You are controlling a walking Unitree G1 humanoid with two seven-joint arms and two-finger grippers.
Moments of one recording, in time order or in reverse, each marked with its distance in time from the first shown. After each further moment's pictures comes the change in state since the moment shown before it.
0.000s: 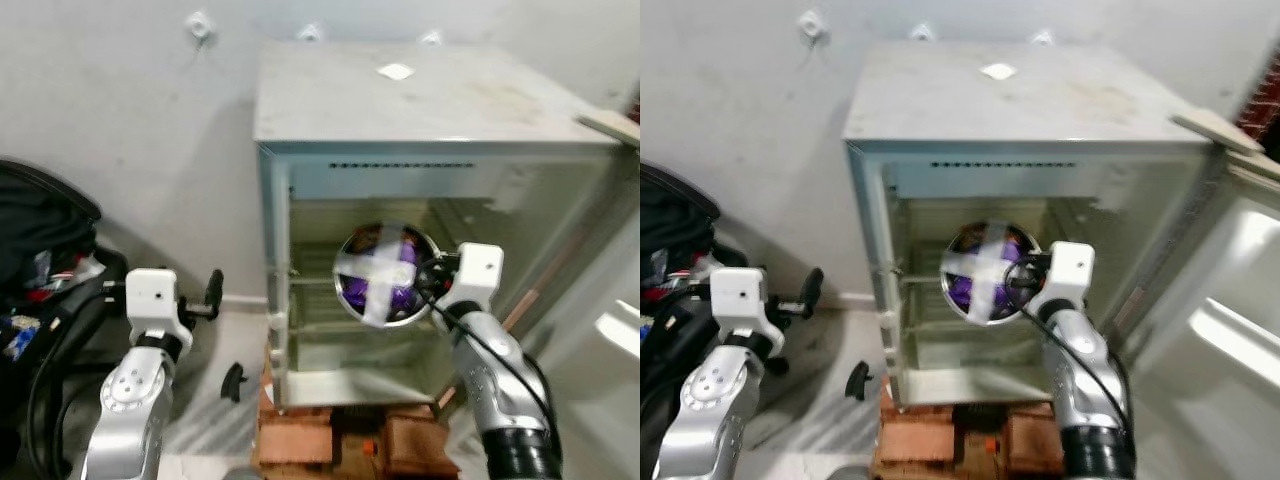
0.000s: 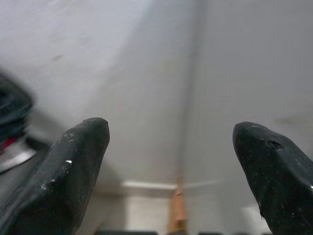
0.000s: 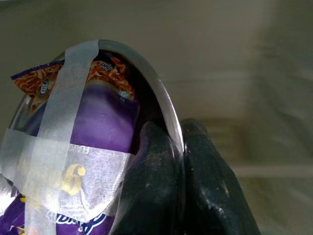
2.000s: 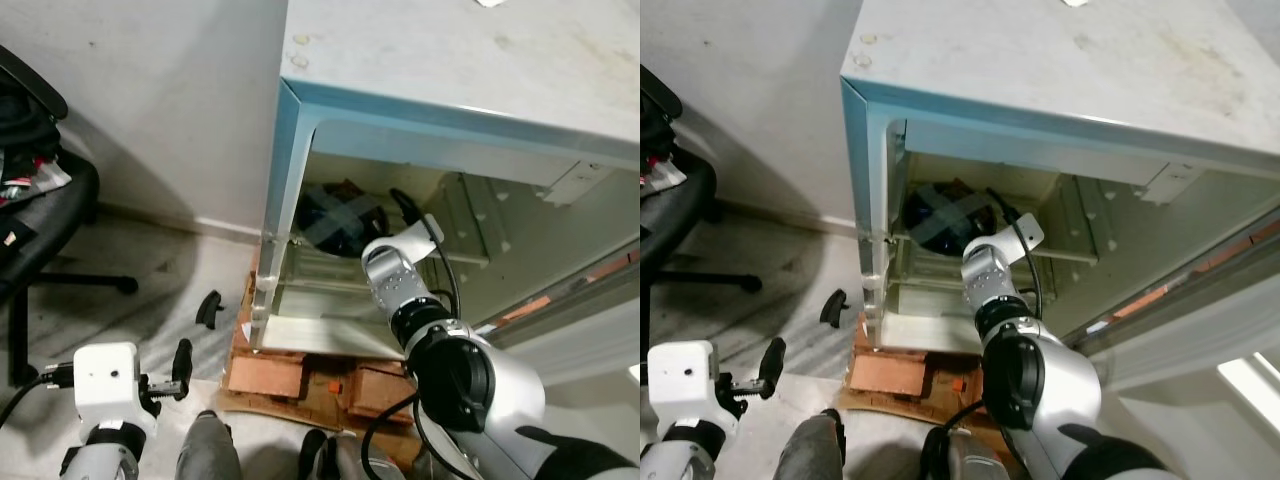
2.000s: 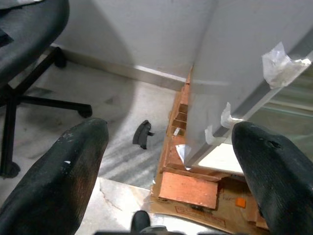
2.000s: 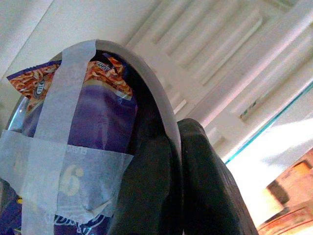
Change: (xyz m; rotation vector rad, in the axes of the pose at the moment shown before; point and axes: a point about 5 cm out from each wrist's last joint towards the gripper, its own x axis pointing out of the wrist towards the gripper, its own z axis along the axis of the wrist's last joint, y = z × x) left arm -0.101 0.000 0.003 -0.020 0.211 0.115; right arm 0.084 0.072 0.013 0.868 0.186 -0.341
